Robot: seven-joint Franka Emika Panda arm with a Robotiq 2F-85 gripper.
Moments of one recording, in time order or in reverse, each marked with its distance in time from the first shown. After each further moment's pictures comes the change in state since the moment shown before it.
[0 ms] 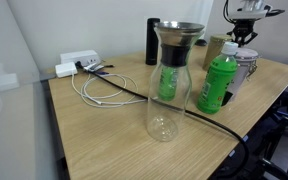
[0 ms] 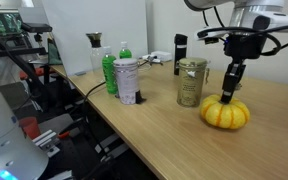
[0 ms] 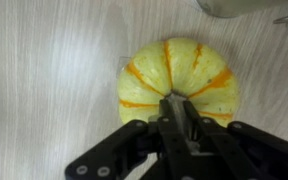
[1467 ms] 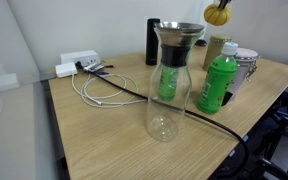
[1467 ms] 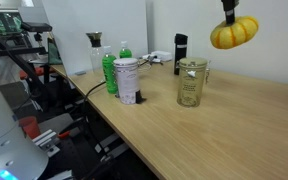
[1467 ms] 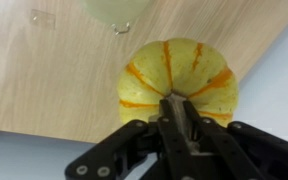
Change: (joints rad) arm 0.093 -0.312 0.129 -0.009 -0.225 0.163 0.132
